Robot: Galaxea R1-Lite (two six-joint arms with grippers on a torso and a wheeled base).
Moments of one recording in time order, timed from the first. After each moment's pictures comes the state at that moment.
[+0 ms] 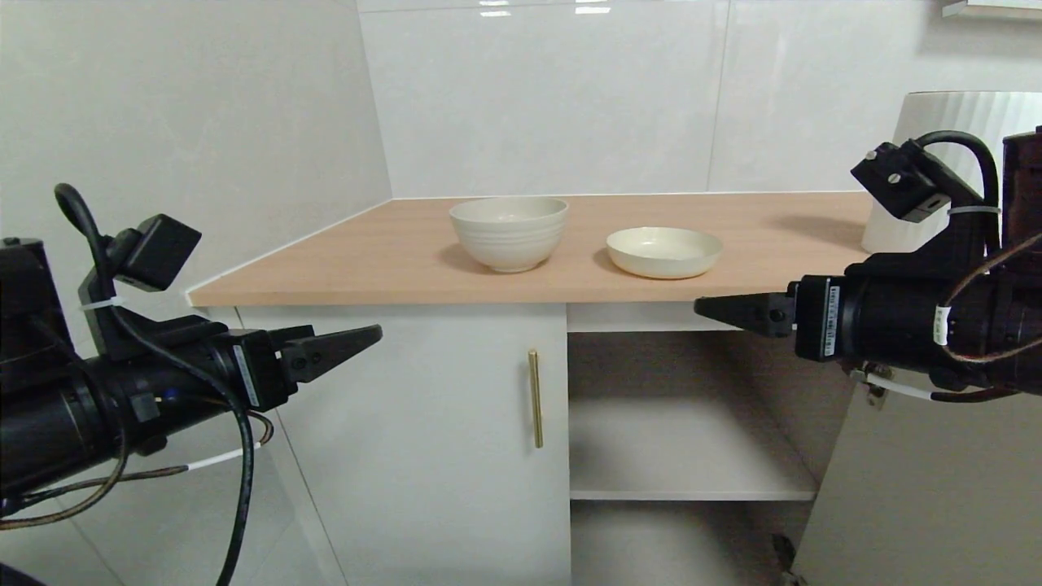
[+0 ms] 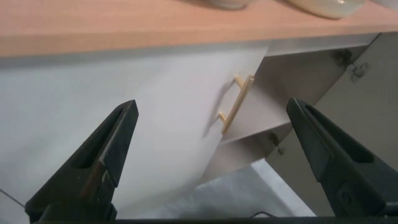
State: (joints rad) left arm -0.19 1.34 -0.64 -0.47 -0.32 -0.22; right arm 0.61 1.41 -0.99 -0.13 -0.03 0.27
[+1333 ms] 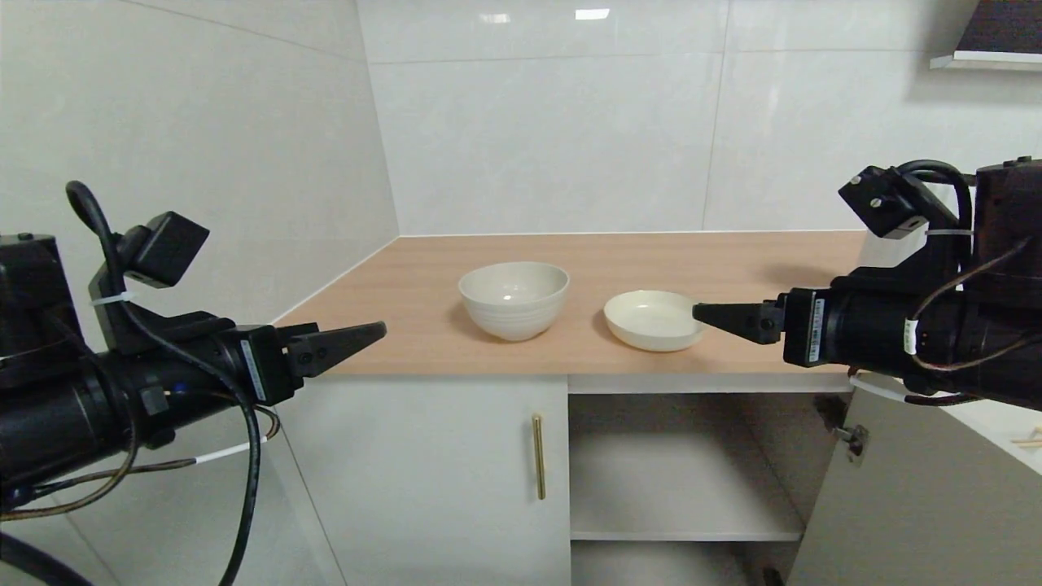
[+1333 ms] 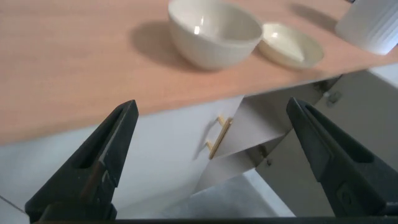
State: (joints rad) left arm -0.18 1.36 -0.66 -0.47 -0.32 -0.22; right arm 0.54 1.46 -0.92 -0.28 0.01 0.24
